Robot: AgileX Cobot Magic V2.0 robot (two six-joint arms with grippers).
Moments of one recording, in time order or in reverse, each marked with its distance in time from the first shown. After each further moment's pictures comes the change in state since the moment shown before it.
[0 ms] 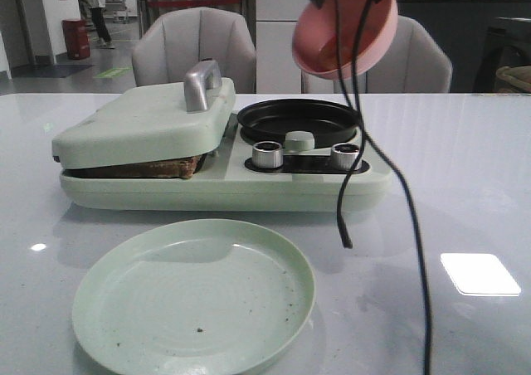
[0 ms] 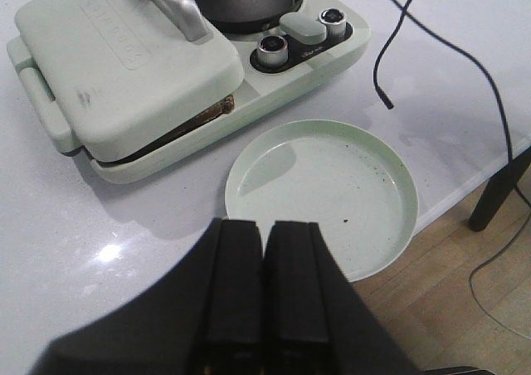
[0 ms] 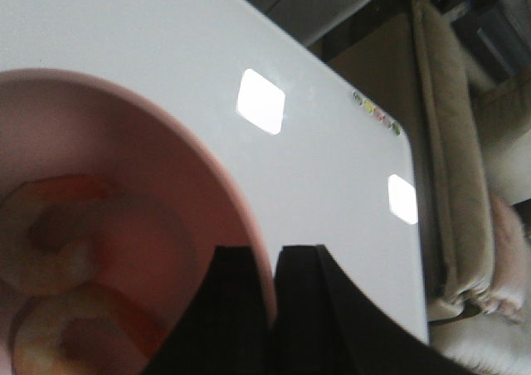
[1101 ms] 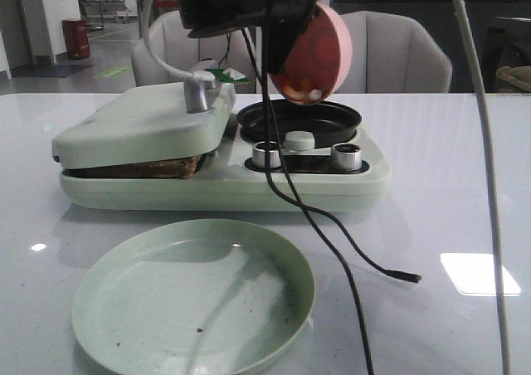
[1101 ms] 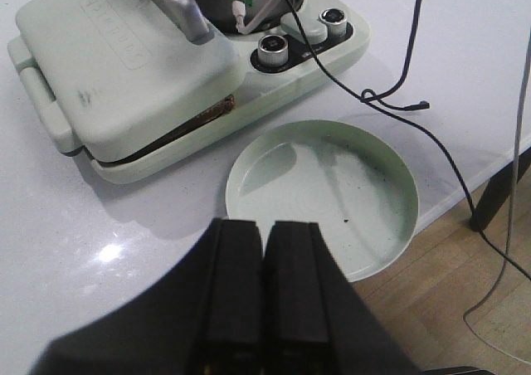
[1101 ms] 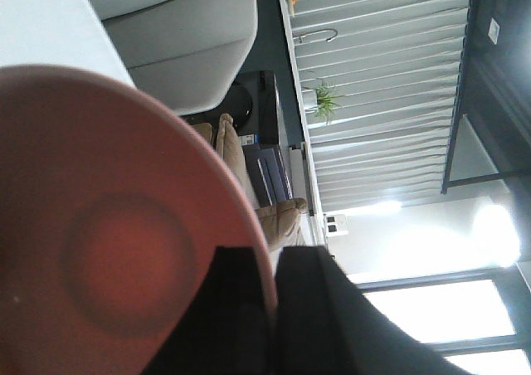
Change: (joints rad) left arm 0.000 0.000 0.000 0.000 0.000 0.000; right arm 0.148 0.272 -0.059 -0.593 0.144 0.004
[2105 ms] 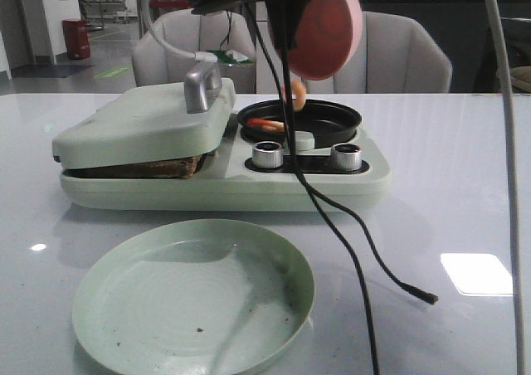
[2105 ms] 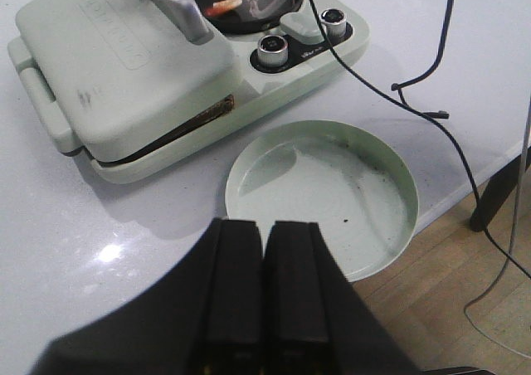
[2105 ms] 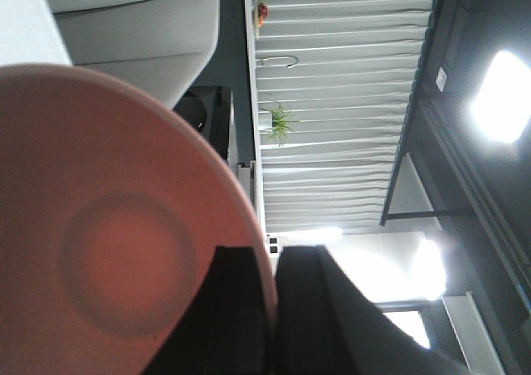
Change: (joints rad) left arm 0.000 0.000 0.000 0.000 0.000 0.000; right arm 0.011 -0.083 0.068 -0.079 -0.002 -0.128
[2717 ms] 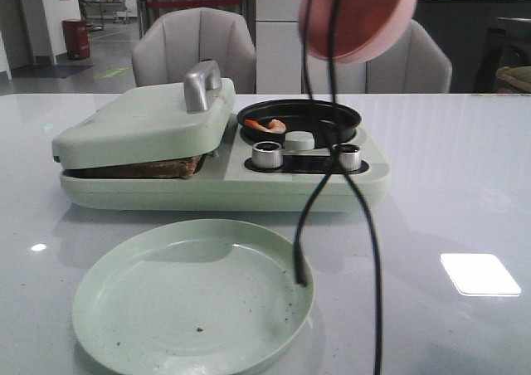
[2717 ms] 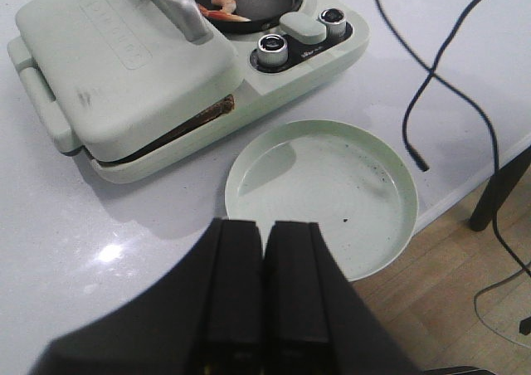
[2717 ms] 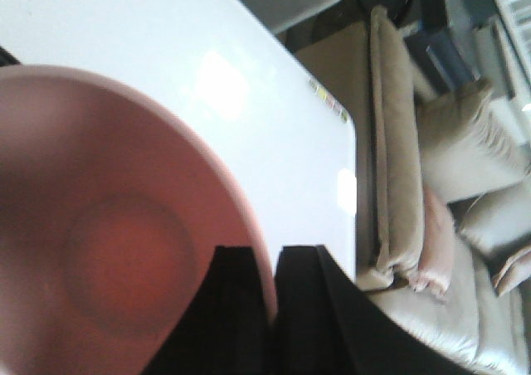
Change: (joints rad) left arm 0.000 0.000 0.000 0.000 0.001 0.000; right arm -0.075 -0.388 0.156 0.674 0.029 0.036
